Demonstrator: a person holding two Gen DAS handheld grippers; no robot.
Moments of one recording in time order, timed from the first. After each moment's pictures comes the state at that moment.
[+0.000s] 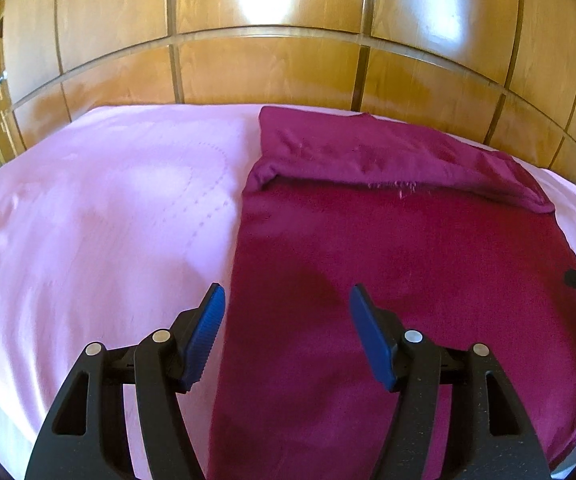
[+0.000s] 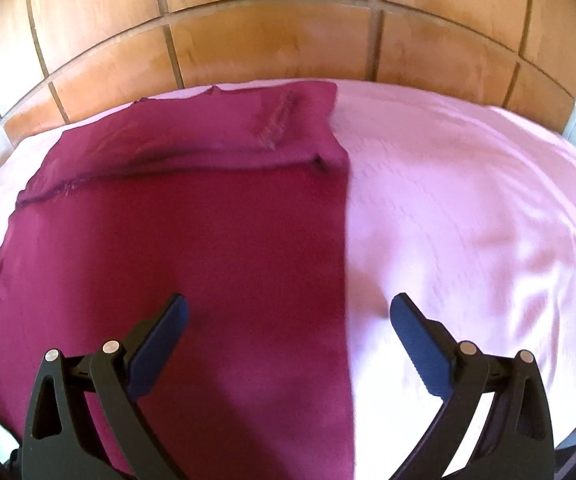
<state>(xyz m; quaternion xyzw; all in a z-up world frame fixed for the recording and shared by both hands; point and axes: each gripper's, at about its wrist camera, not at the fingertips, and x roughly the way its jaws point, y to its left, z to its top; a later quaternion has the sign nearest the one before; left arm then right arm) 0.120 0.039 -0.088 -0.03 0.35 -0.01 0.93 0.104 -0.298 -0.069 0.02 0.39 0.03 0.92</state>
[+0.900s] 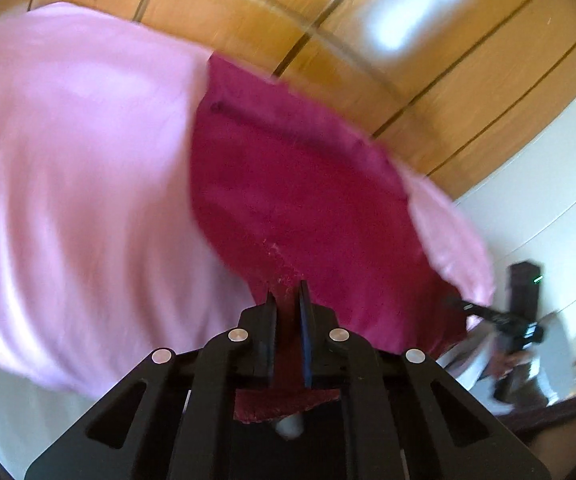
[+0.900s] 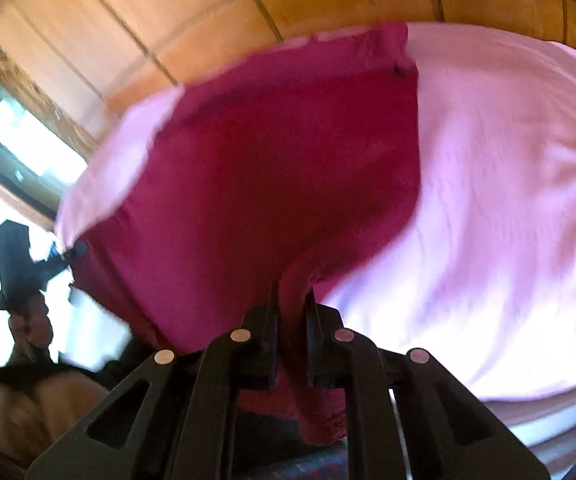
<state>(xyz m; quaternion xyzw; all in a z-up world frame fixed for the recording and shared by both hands) 0.041 0.099 -0.068 -0.23 0.40 -0.23 0.86 0.020 -0.314 -0.044 0.13 0.43 0.23 0.86</state>
